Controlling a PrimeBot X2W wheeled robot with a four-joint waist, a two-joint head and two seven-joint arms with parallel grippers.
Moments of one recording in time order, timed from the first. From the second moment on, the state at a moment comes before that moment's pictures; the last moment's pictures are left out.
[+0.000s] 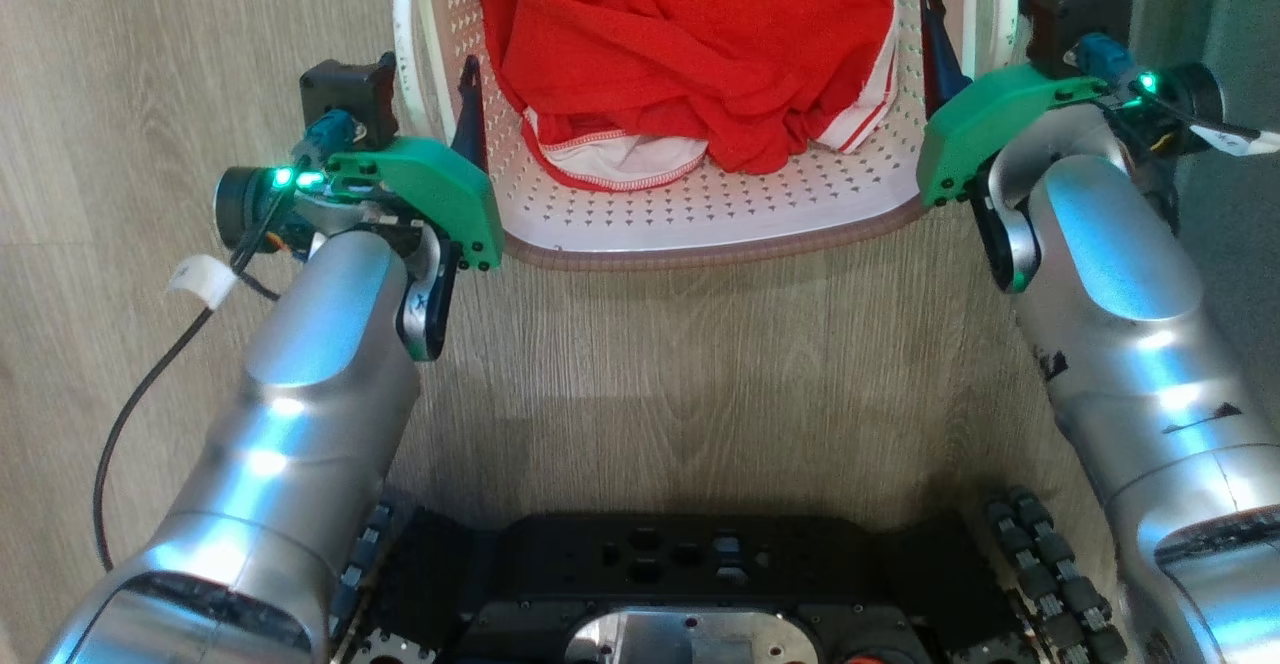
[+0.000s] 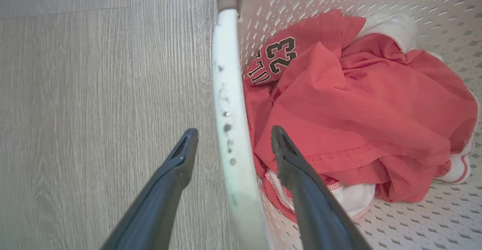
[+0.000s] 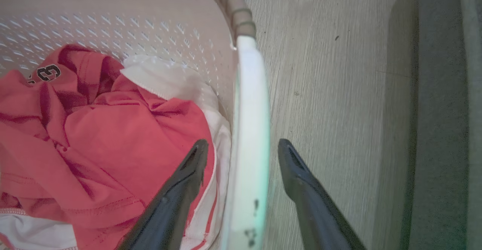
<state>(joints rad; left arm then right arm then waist) -0.85 0.03 -0.47 0.92 -0.44 0.08 -0.25 -0.92 -0.07 0.21 0.90 0.13 0.13 -0.26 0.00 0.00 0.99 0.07</state>
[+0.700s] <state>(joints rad) -0.87 0.02 -0.54 0.97 -0.48 0.10 -0.26 -0.96 -0.07 0.29 1.01 0.23 0.13 -0.26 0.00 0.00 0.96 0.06</state>
